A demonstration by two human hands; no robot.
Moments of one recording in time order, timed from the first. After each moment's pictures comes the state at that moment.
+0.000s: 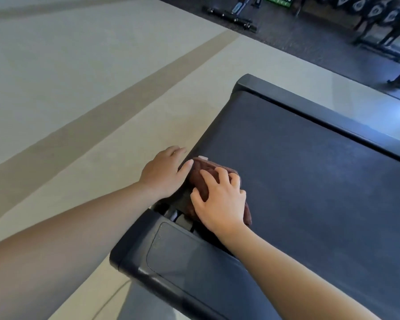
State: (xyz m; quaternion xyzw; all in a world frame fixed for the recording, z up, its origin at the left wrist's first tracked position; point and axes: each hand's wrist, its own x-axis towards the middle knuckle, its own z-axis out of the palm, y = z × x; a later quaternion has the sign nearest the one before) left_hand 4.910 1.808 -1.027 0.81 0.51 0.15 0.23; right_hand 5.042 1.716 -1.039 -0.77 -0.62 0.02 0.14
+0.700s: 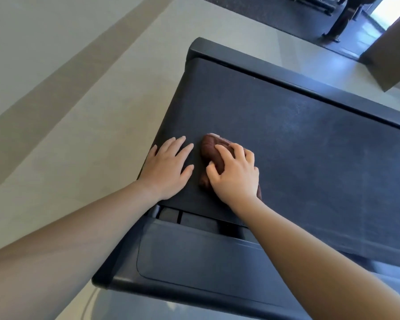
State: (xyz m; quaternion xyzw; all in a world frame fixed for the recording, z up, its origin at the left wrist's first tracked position) left_hand 4.955 1.808 -1.061 0.92 0.35 0.09 0.15; right_hand 5.099 1.708 -1.048 -0.86 -0.48 -0.03 0.15
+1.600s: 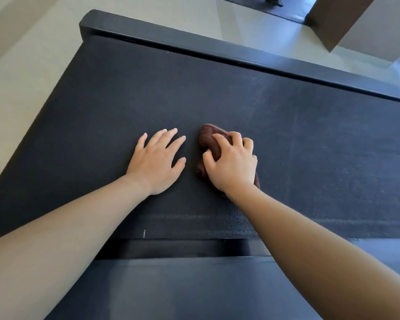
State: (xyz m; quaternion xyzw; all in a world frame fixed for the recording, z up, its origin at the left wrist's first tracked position) left_hand 5.146 1.731 -1.066 0.95 0.27 0.09 0.12; right_hand 5.280 1.611 -1.050 -0.92 -0.37 -0.07 0.14
